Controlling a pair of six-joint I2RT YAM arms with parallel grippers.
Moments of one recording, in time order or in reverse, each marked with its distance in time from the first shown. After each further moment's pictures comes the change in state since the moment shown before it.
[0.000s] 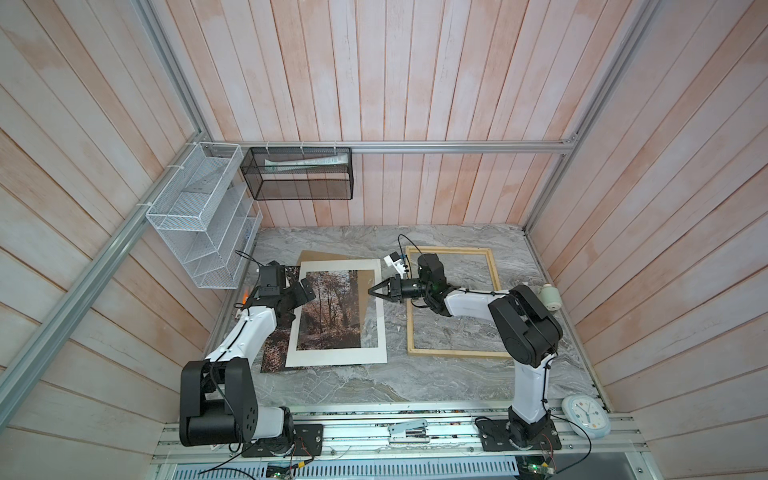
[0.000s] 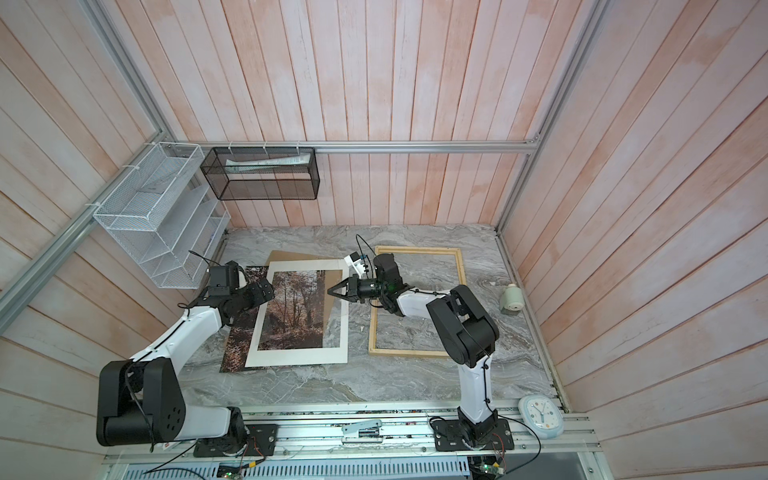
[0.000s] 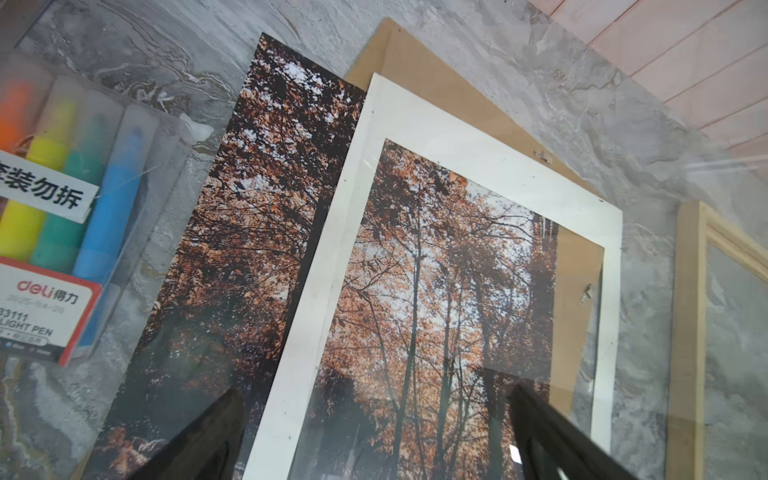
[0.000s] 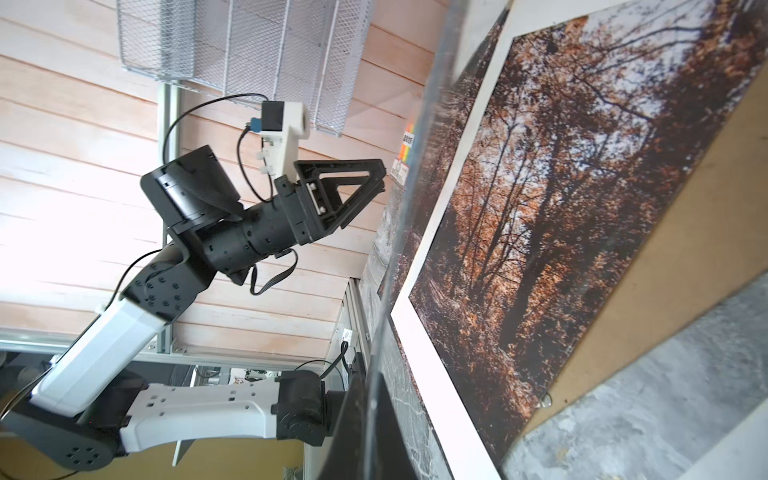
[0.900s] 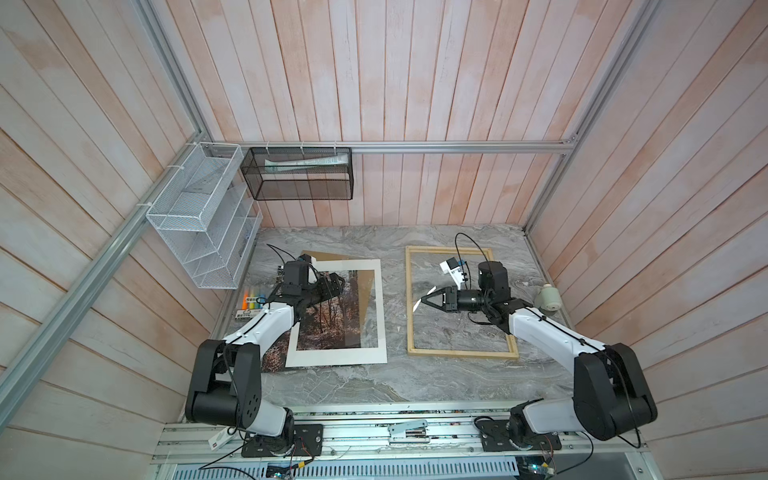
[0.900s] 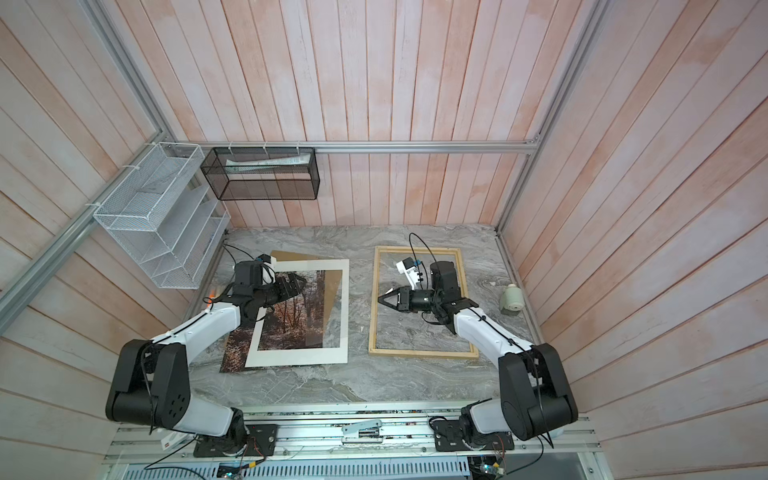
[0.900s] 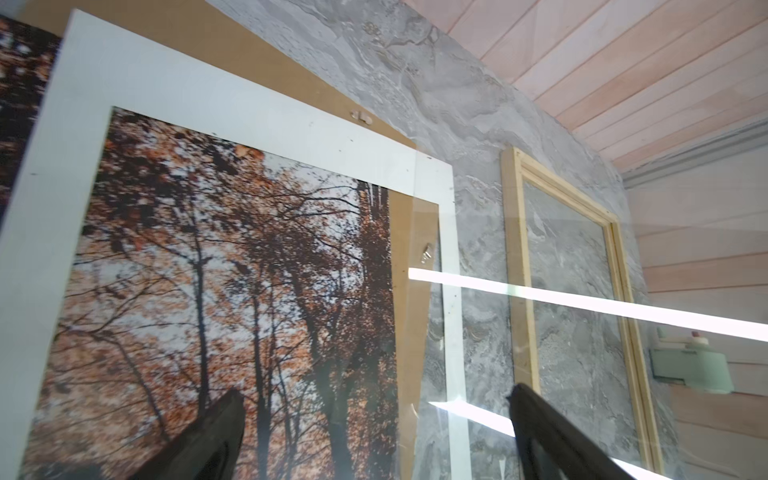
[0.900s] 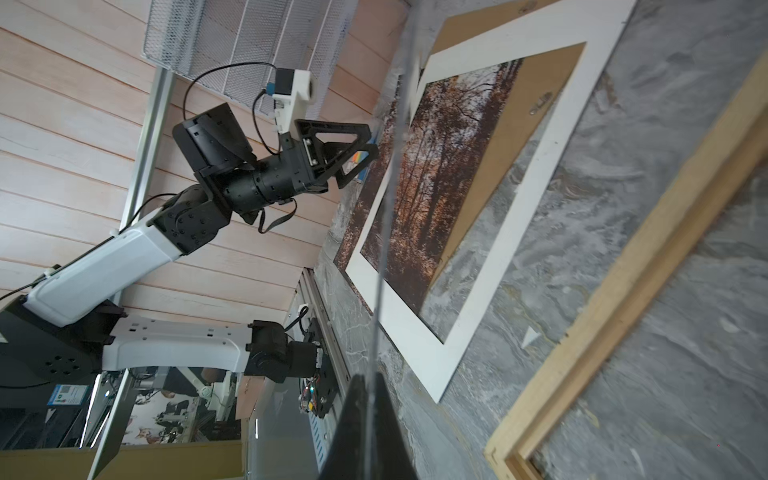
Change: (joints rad) left arm -0.189 0.129 -0.005 0.257 0.247 -0.094; right arm -0.298 -0.571 -0.365 -0.579 -0.002 -0.478
